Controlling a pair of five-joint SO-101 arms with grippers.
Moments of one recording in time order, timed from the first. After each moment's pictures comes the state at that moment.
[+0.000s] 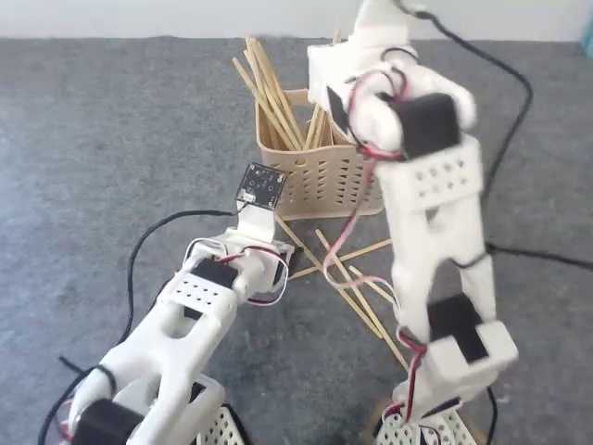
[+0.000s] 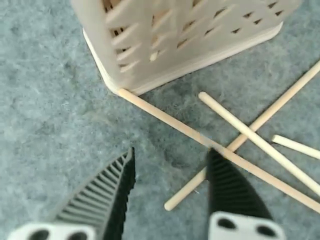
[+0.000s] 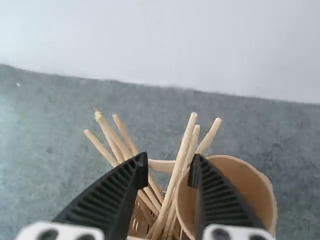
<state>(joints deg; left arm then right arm) 15.2 -27.8 66.1 32.8 7.8 -23.9 7.9 -50.8 81.7 -12.0</state>
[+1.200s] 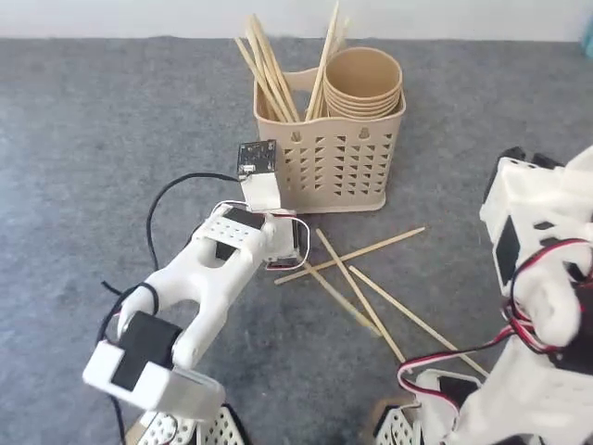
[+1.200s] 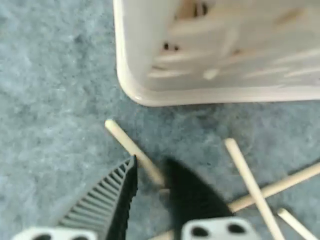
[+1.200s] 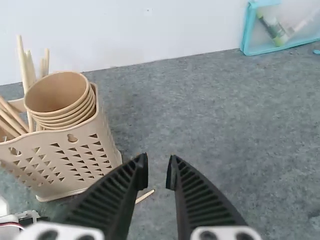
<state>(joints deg) 14.9 1.0 42.3 41.4 29.6 7.3 -34.4 -25.1 100.7 -3.6</state>
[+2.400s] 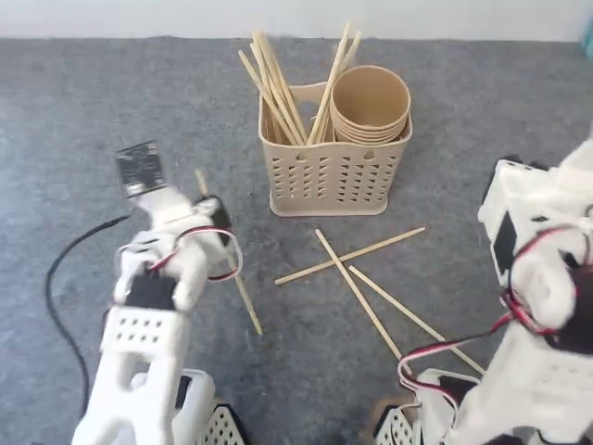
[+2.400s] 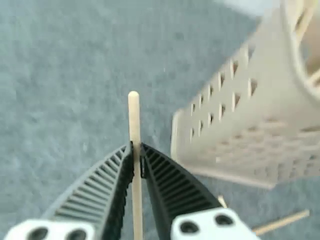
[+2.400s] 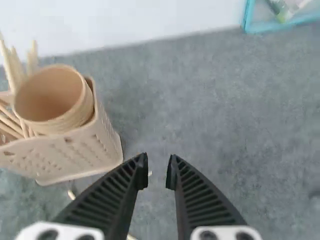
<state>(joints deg) -3.3 -57.3 66.4 39.2 26.9 7.9 -35.0 -19.2 100.7 -3.6</state>
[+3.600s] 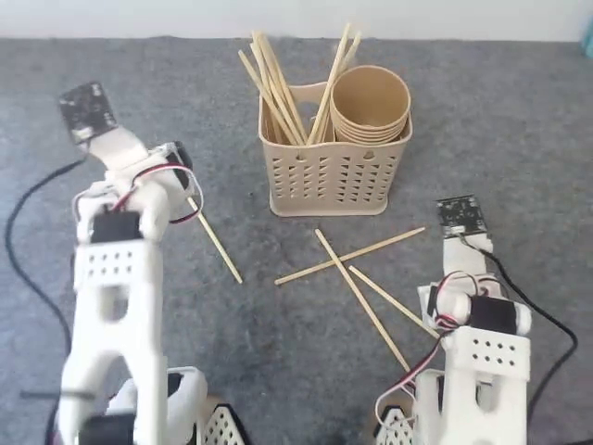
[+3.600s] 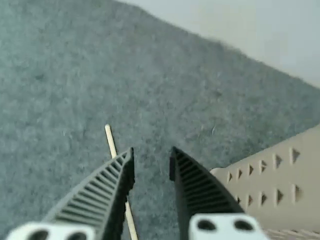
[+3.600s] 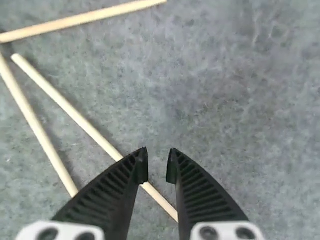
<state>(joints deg) -12.2 -28.4 40.3 43.0 23.4 6.6 -59.8 68.8 68.3 17.2</state>
